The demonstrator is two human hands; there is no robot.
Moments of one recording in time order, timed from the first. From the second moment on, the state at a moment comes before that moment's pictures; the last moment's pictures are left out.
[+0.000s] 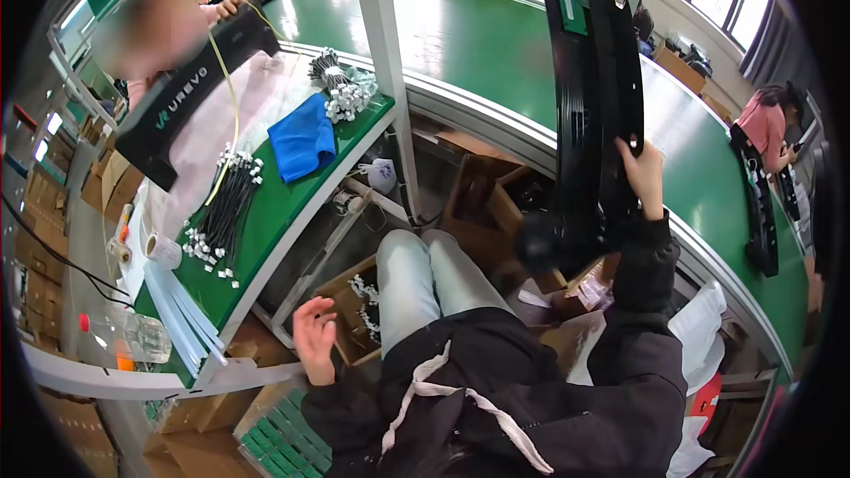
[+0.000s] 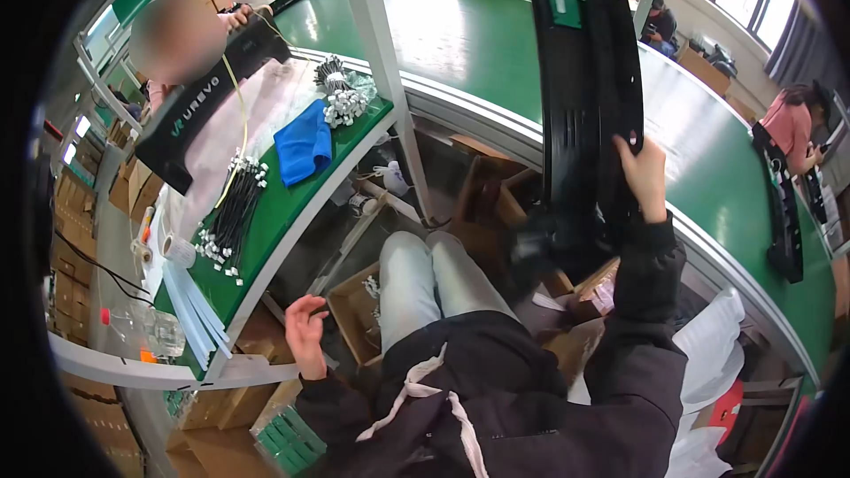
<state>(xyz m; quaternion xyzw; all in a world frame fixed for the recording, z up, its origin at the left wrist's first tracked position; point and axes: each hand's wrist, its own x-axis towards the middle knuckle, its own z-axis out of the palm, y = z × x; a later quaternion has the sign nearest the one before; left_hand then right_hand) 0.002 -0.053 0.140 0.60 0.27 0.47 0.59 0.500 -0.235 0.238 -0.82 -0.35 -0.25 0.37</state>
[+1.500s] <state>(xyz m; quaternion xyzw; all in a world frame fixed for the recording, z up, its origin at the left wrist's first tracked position) -0.020 -0.095 0.124 0.62 0.42 0.38 0.55 0.257 0.116 0.256 -0.22 -0.30 0.63 0.68</state>
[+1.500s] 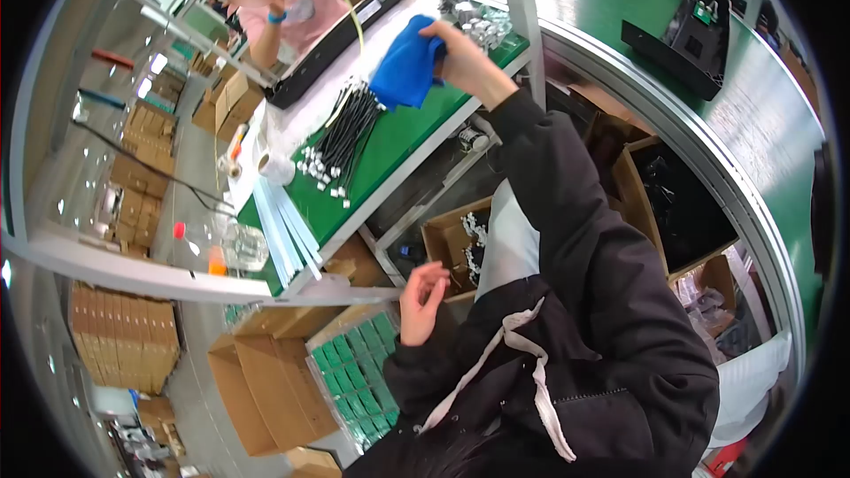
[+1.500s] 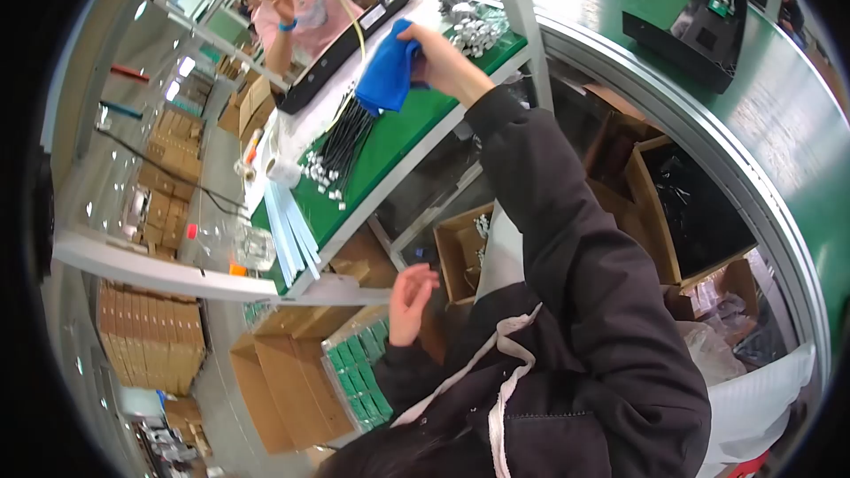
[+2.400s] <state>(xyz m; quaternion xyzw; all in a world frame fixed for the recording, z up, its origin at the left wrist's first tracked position) 0.013 -0.095 0.154 0.52 0.49 0.56 0.41 0.196 -0.059 0.096 0.10 -0.03 0.89 0.44</state>
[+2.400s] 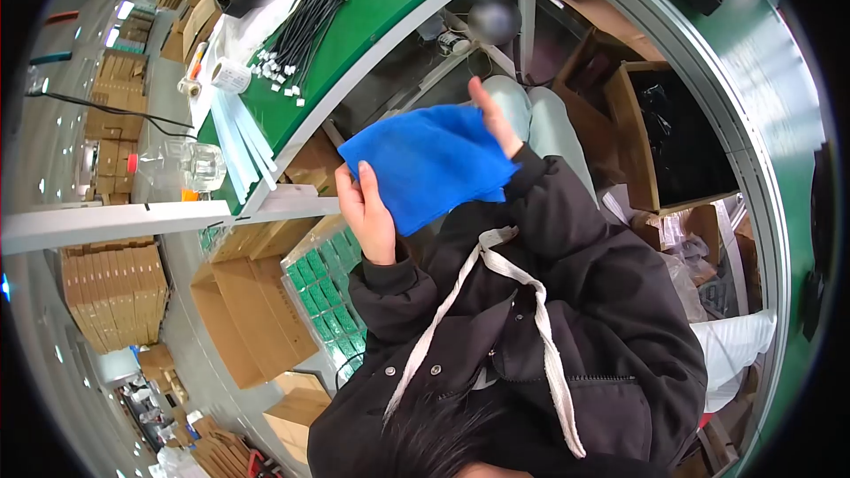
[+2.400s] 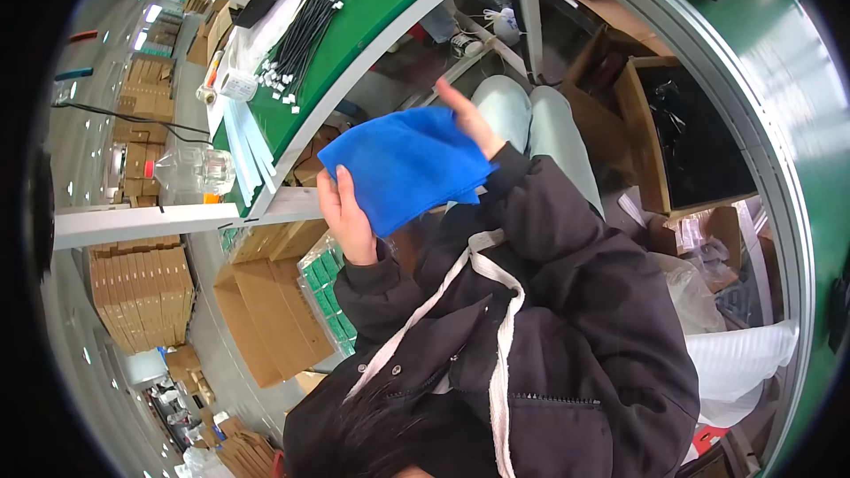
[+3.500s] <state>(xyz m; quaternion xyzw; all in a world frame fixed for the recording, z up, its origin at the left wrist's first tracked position) 0.027 -0.092 0.131 0.64 0.38 0.33 0.58 0.364 -0.233 0.210 -0.53 -0.38 0.40 0.64</state>
